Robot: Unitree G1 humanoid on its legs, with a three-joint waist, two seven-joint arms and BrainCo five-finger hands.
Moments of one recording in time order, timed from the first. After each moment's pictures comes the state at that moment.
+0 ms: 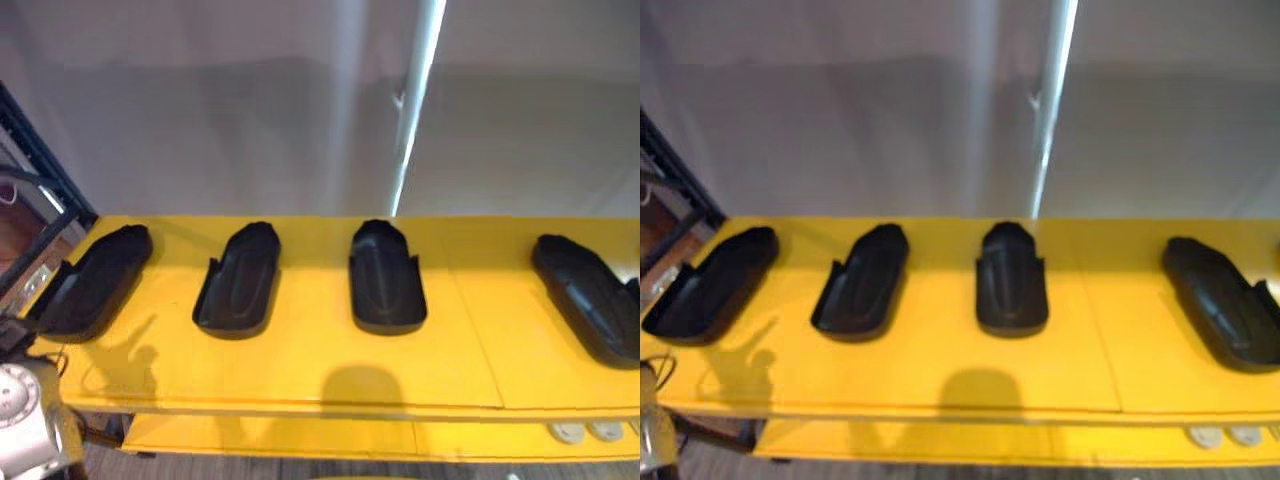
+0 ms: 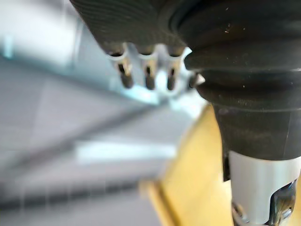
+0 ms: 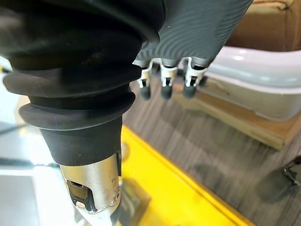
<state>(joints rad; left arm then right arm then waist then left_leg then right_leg) 0.14 0.42 0.75 -0.13 -0.17 -0.32 0.69 0.22 -0.07 -0.60 0.92 0.38 -0.08 -0.39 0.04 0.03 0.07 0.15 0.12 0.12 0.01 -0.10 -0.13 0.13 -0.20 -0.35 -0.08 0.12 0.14</state>
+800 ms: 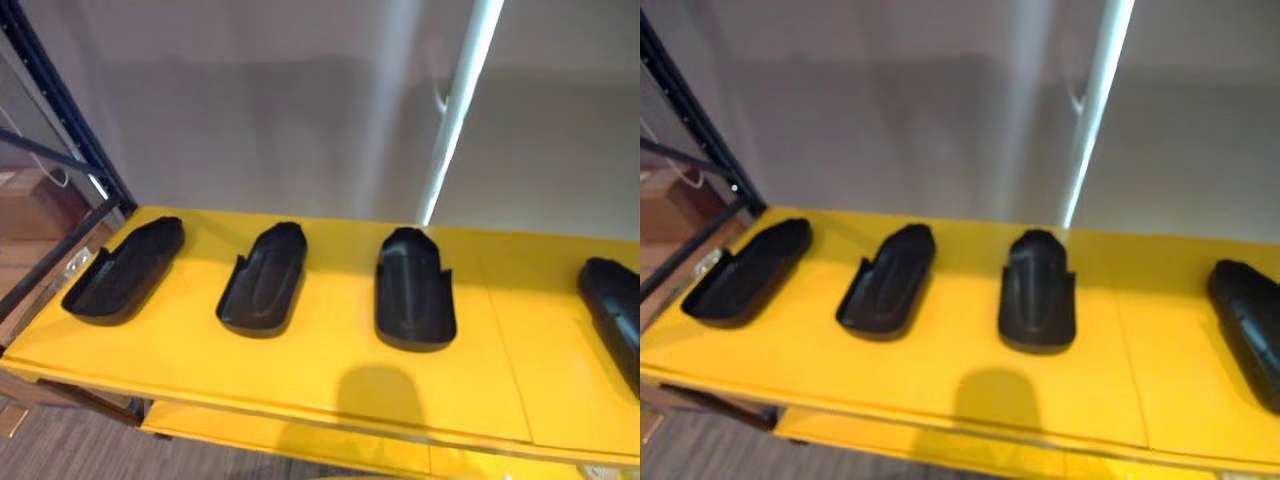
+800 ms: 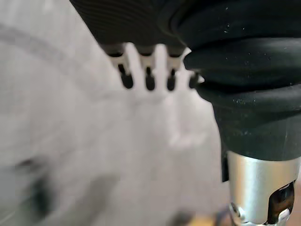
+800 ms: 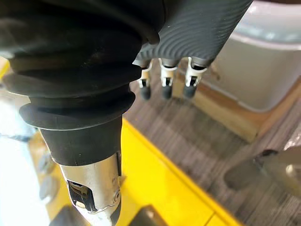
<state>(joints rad) 0.27 0.09 0.77 1.03 -0.55 0.13 0.28 0.13 -0.15 -0.65 1.06 0.37 0.04 -0.37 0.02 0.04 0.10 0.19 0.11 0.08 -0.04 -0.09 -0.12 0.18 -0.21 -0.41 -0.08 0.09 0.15</state>
